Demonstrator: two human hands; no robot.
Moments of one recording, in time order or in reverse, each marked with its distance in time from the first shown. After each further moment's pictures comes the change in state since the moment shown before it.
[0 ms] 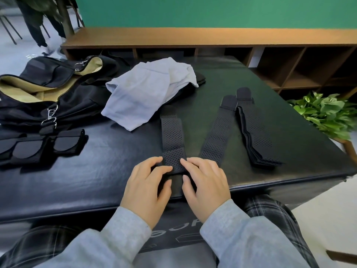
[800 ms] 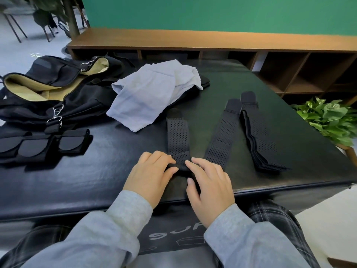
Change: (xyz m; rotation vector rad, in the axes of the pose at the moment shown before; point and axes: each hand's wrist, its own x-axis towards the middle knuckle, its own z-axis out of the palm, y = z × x) left_hand 0.034 -0.004 -0.008 0.068 -0.152 0.008; right_hand 0.000 -0.003 0.000 -0.010 0.016 0.026
